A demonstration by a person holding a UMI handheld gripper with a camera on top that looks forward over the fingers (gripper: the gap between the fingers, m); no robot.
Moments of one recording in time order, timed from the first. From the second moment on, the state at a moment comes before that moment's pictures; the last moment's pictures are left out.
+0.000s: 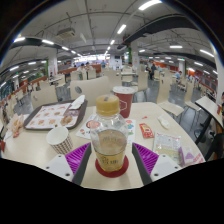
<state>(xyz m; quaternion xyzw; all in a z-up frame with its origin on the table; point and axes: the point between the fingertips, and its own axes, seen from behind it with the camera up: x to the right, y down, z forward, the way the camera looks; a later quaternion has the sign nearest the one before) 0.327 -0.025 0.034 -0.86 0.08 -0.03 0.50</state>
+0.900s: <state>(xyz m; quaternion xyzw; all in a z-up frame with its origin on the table) 0.181 -0.258 0.171 -0.89 0.08 -0.07 0.45</state>
